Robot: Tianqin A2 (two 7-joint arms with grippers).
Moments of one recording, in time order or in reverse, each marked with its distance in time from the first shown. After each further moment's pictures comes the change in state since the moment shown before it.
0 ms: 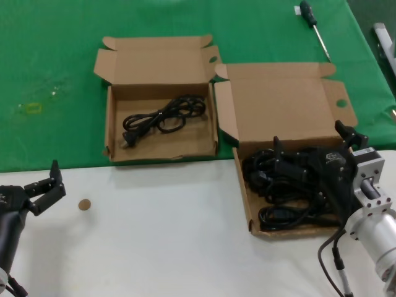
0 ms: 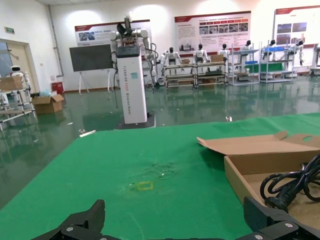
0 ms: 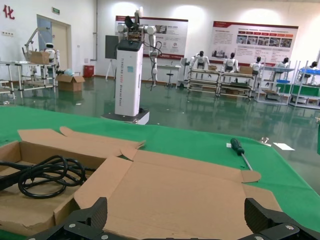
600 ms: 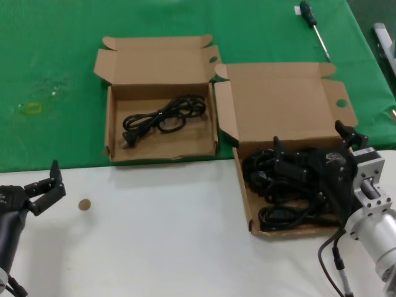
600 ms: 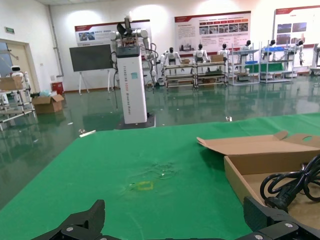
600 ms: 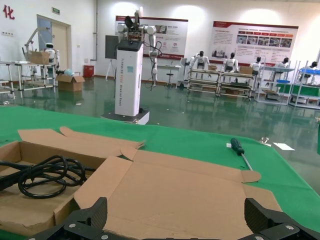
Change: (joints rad) left arm 0.000 0.000 0.000 0.000 0.000 0.000 0.000; right arm 0.000 0.000 0.000 0.000 0.000 0.000 0.000
